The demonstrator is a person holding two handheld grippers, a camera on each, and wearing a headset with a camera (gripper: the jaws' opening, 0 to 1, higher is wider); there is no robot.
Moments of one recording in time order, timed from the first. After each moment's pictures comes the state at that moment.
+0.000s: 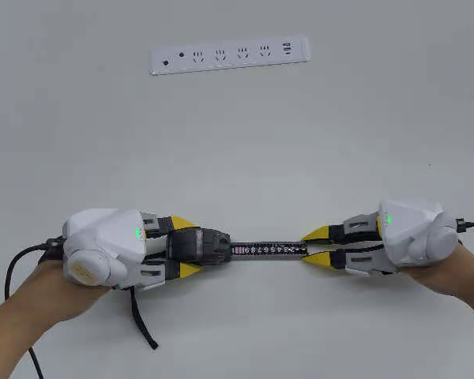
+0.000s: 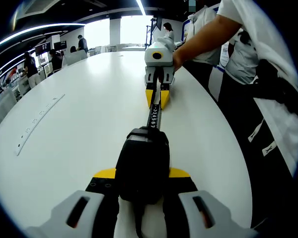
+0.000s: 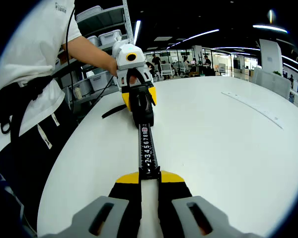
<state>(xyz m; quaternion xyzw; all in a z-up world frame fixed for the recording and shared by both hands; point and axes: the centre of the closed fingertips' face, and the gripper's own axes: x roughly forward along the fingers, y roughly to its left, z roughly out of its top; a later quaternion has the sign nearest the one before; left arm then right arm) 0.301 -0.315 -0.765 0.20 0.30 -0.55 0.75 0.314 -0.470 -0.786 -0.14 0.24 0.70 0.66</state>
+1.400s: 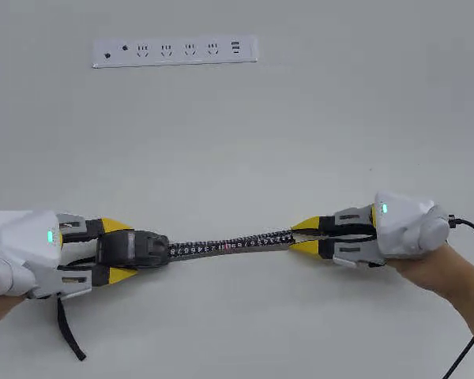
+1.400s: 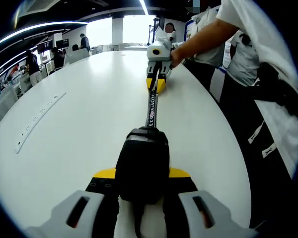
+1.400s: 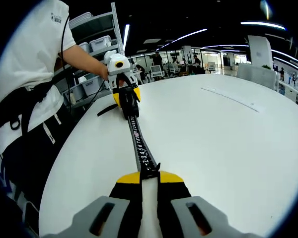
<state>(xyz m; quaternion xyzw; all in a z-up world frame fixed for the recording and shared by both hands) 0.301 -0.318 -0.762 0.20 0.31 -0.54 0.76 0.338 -0.527 -0.786 -0.12 0.25 0.67 0.69</state>
